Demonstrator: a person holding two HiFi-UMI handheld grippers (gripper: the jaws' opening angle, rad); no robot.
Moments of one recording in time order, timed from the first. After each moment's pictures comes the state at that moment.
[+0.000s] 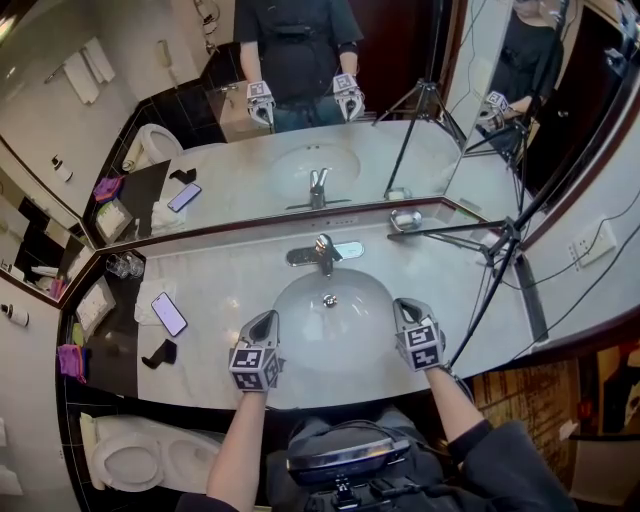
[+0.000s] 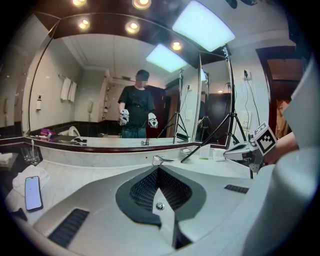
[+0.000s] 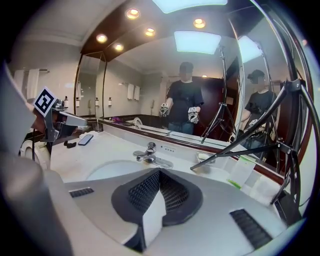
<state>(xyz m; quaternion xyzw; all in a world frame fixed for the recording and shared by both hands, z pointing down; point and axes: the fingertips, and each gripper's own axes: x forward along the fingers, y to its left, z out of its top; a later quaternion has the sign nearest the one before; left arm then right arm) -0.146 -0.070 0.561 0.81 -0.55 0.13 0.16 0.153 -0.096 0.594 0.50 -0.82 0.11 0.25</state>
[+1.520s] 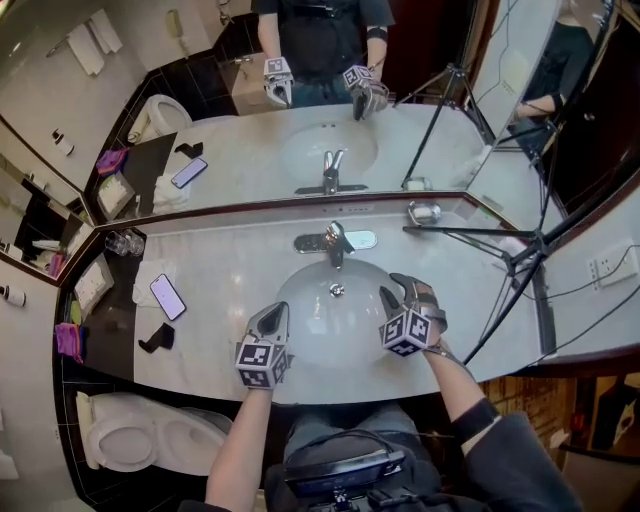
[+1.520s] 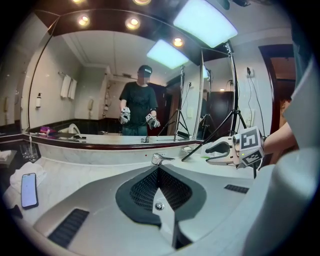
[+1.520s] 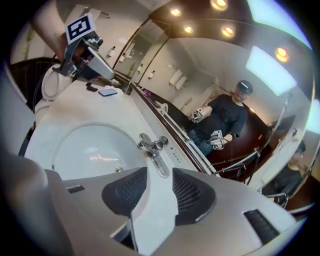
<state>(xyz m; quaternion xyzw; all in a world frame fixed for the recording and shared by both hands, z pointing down) -0.133 -0.085 0.576 0.80 -0.55 0.14 0.17 0.098 -0.157 0.631 0.37 -0.81 -0.15 0.44</state>
